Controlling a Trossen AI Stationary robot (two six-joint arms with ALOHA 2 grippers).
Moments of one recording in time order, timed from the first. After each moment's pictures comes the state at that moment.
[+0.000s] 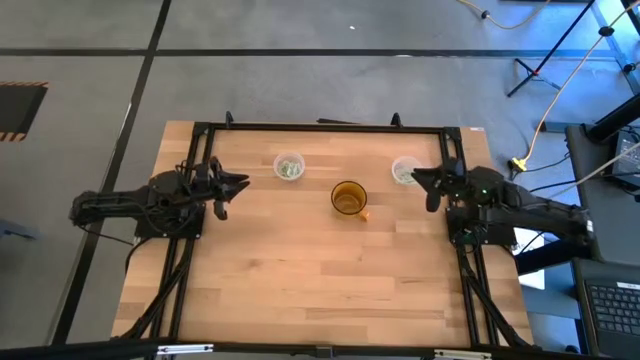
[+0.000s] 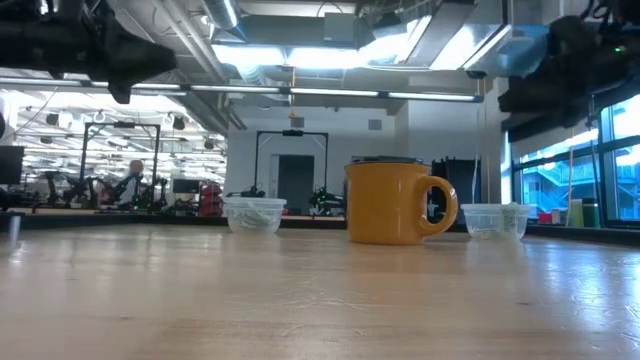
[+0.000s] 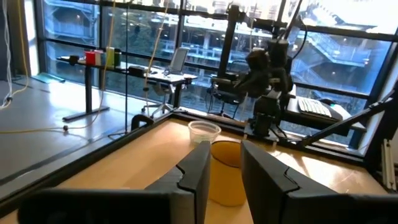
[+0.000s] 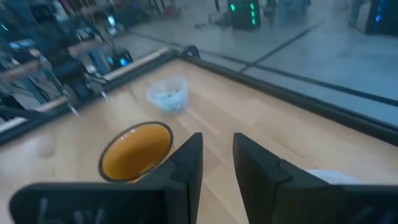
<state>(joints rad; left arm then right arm) 0.08 0.09 0.13 0.04 -0.23 -0.17 -0.21 0.21 0.32 -0.37 0.29 0.35</state>
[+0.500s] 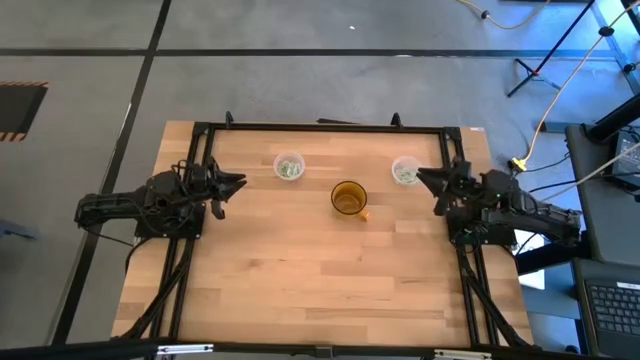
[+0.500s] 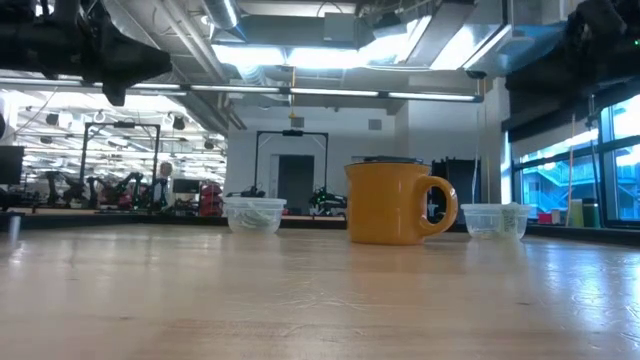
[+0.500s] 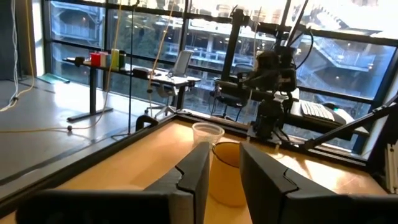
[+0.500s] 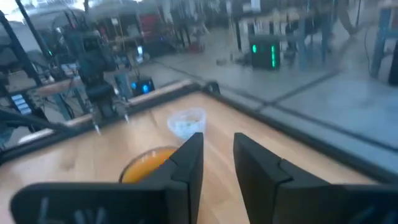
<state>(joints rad) 0.08 0.00 0.13 -0.05 -0.25 -0.18 -0.18 0.00 0.27 -0.34 0.27 0.25</state>
